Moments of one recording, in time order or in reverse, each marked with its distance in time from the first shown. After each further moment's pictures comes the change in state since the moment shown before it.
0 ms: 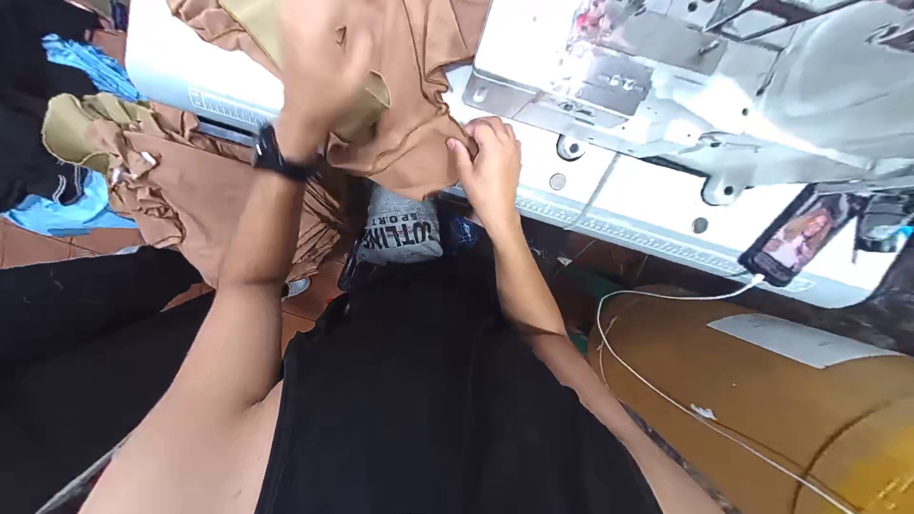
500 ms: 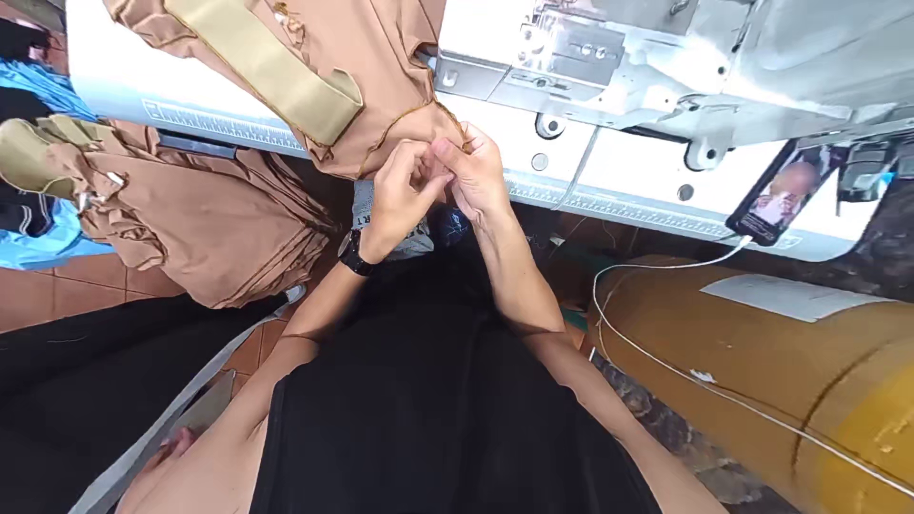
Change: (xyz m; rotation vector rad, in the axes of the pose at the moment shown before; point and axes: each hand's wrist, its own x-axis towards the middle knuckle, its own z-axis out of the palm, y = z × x) left_hand -0.113 0.100 0.098 -0.528 0.046 -0.132; right_hand -0.016 -0.012 -0.001 1.303 -0.064 0.383
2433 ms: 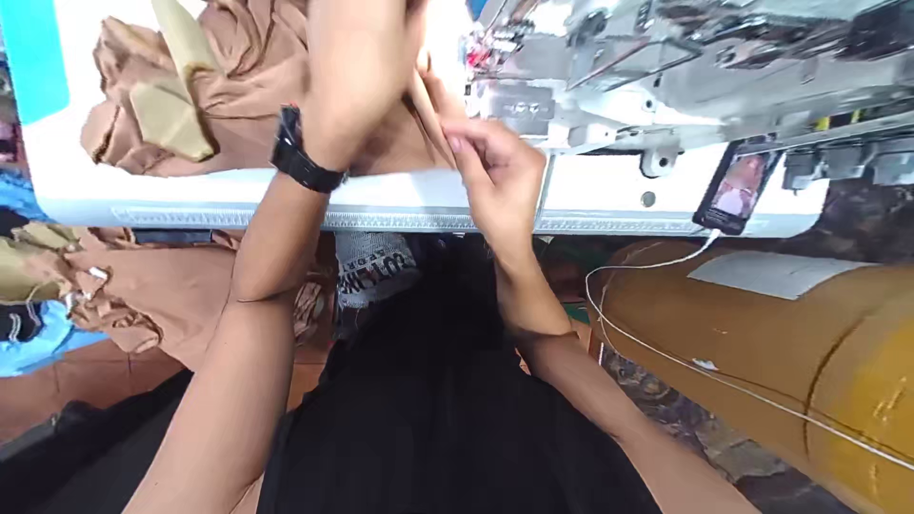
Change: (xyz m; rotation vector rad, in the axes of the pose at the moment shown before) left_hand 0.230 0.059 -0.013 0.596 -0.306 -0.091; right_hand 0.011 -0.084 -0.006 -0.871 0.235 -0.549
